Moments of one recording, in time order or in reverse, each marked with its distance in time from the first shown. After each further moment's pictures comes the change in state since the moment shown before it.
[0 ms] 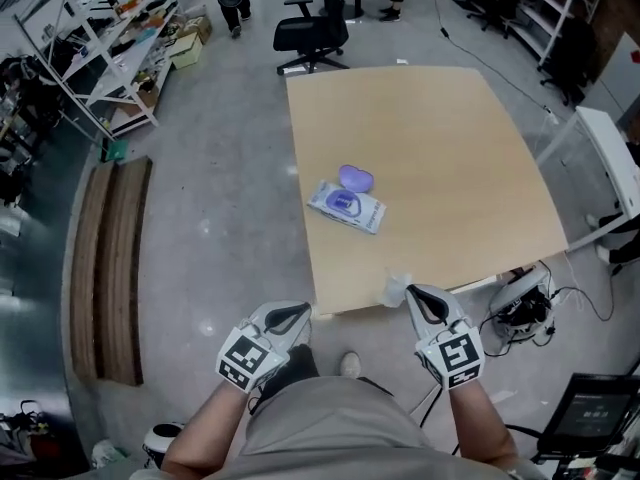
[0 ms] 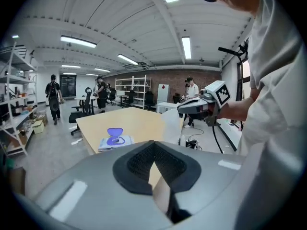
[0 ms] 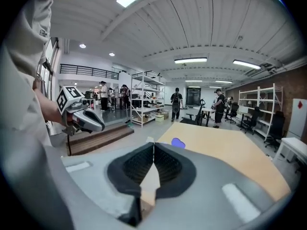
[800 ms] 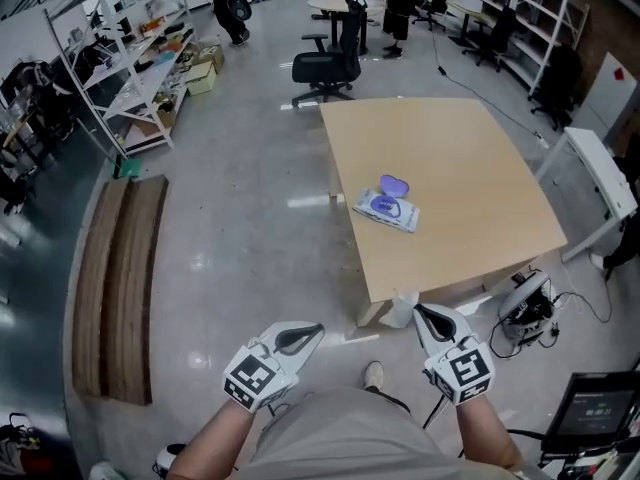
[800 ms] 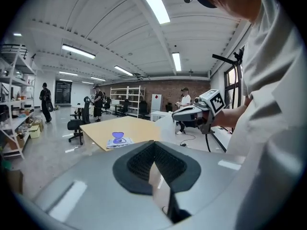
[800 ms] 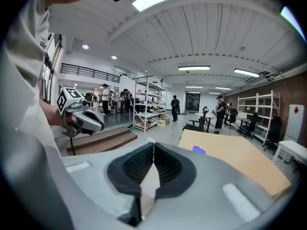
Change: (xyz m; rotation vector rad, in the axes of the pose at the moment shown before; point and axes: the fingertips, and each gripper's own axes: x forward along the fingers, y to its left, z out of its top) left arm -0.222 -0.024 -0.029 0.035 -0.114 -0.063; right arm -0.039 0.217 0.061 -0.016 -0.061 -0.026
